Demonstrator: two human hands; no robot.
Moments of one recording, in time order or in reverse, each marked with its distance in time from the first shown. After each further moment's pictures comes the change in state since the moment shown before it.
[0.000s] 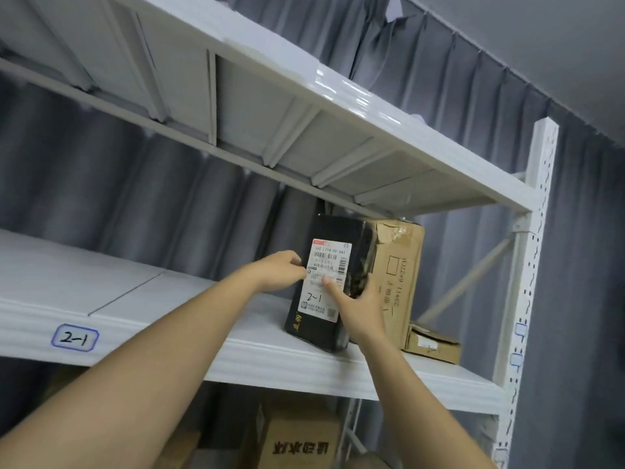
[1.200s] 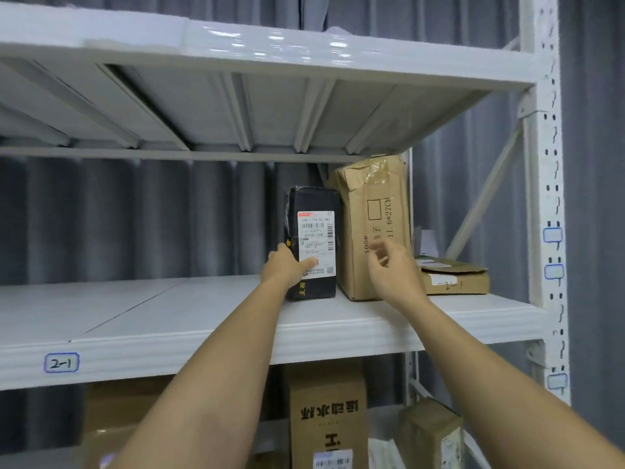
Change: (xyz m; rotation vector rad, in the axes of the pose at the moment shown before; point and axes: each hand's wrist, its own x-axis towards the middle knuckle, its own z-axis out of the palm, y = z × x) left_hand 0.054 0.000 0.093 0.172 0.310 -0.254; right_hand 0.021 0.055 -0.085 -0.159 -0.013 -0.103
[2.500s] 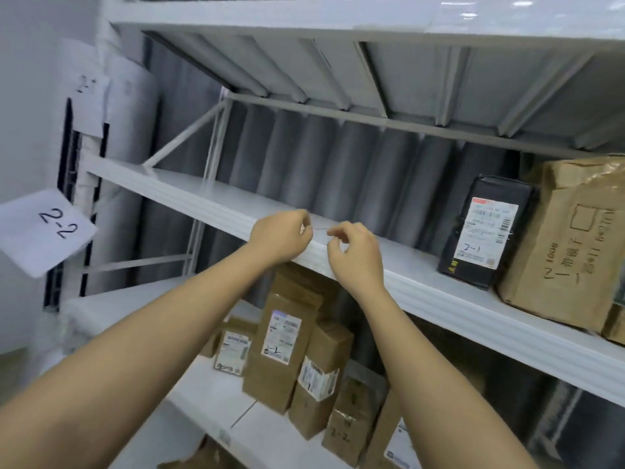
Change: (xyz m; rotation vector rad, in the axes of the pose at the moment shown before) left_hand -0.193 -0.112 -0.181 0.567 0.403 -0.035; right_hand -0.134 -0.161 0.134 0.294 -0.441 -0.508
